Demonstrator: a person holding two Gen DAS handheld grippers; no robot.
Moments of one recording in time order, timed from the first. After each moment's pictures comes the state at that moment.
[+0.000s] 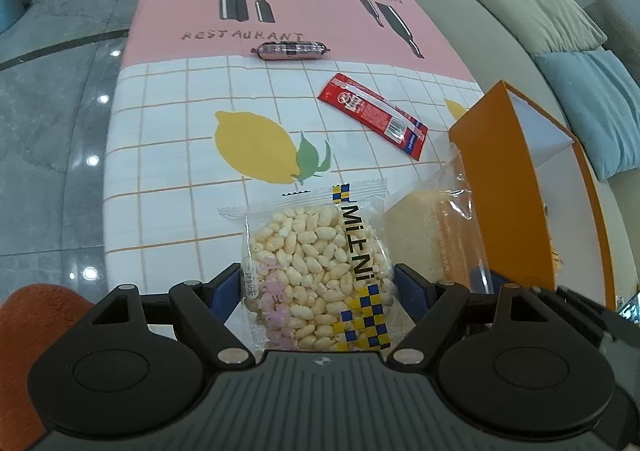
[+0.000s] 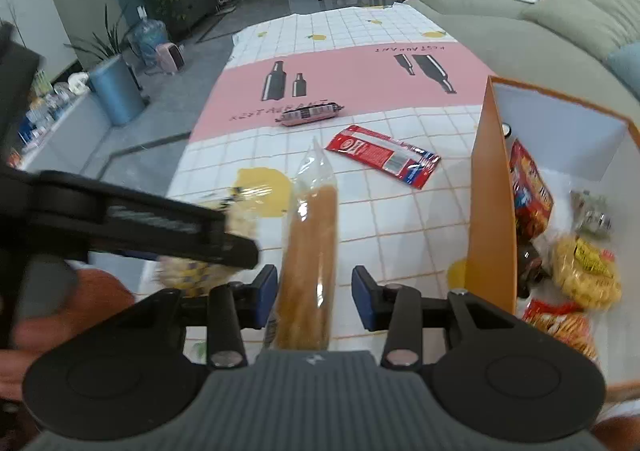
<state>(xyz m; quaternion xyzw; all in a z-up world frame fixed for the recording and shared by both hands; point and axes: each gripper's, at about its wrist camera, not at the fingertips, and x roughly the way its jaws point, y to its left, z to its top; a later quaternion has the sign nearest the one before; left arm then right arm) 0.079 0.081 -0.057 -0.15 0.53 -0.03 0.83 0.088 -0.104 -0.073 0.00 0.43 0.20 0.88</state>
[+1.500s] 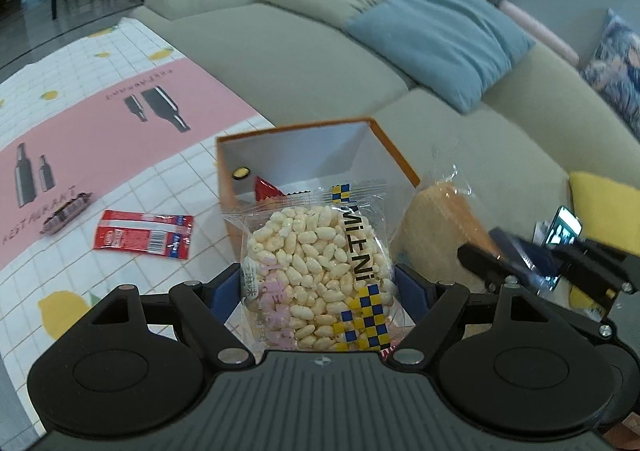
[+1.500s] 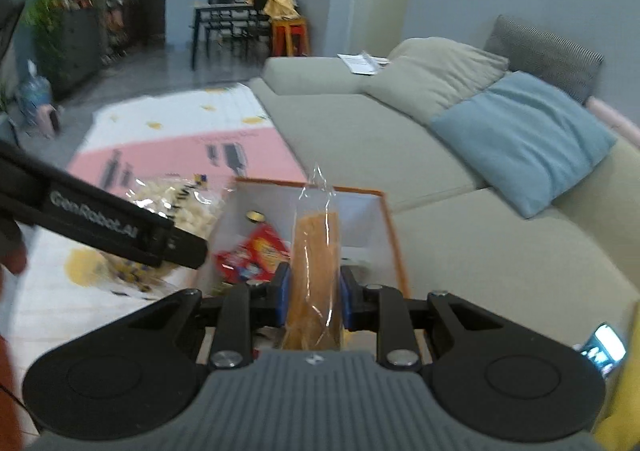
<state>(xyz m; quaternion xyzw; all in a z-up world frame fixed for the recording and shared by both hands) 0.129 -0.128 0.021 0.01 0.47 -0.23 0.85 0.079 -0.261 0.003 -0.07 0.32 -0.01 0.94</state>
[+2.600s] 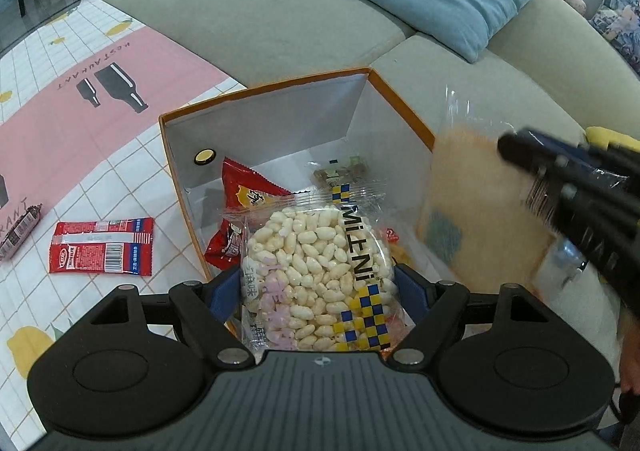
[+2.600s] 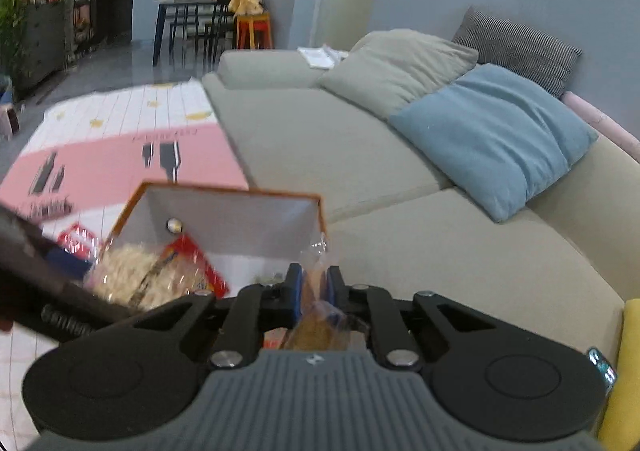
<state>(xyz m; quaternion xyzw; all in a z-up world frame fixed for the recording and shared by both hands) 0.176 -0.169 -0.029 0.05 0.51 -0.25 0.82 0.136 -0.318 -0.016 -0.05 0.31 -0.05 0.95</state>
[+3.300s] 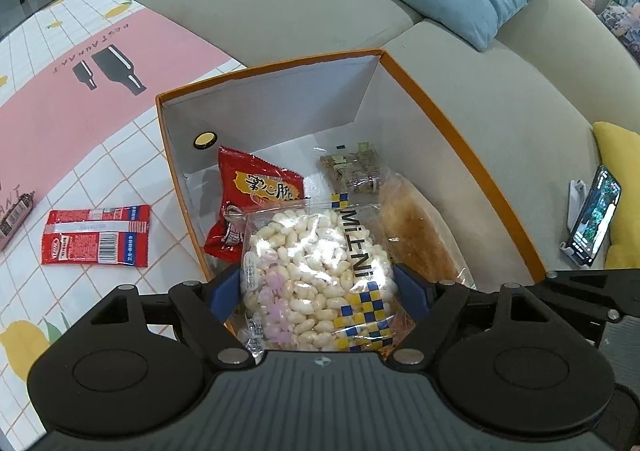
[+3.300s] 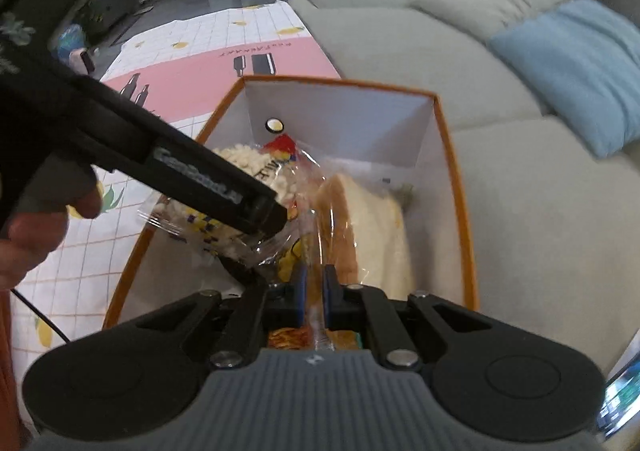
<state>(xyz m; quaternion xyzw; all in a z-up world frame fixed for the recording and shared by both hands) 0.183 -0.172 -0.042 0.05 0.53 -0.24 0.81 0.129 -0.297 -0.072 0.00 0.45 0.08 0.89</state>
